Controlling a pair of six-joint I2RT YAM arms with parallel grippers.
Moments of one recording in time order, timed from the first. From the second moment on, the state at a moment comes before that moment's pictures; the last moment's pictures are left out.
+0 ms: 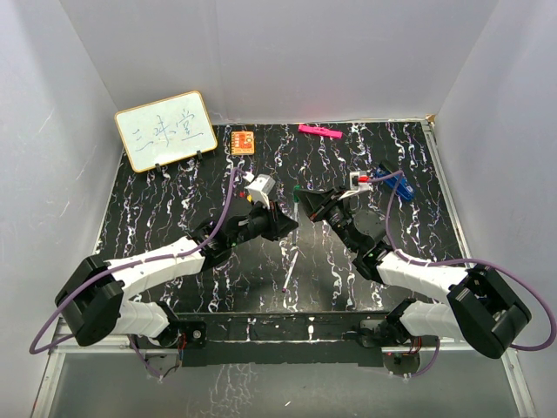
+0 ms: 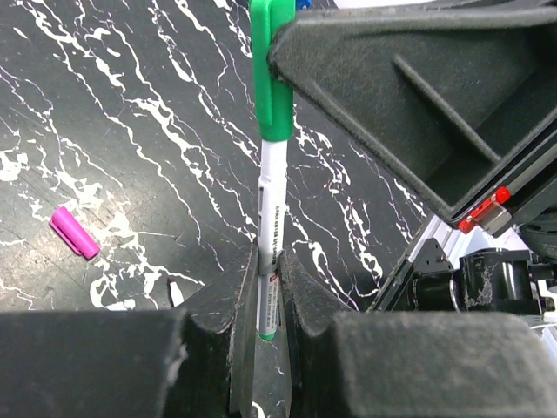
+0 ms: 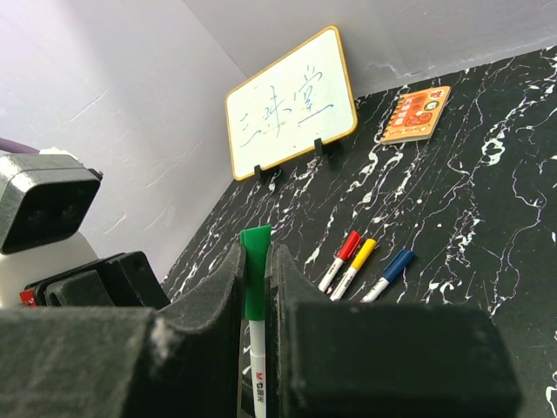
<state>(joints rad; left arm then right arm) -0.85 1.31 0.72 0.28 0.12 -0.58 0.68 1.20 0.44 0.93 0.11 0.65</state>
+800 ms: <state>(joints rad) -0.70 1.31 0.68 0.47 0.28 -0.75 0.67 1.26 0.47 0.99 0.07 0.64</state>
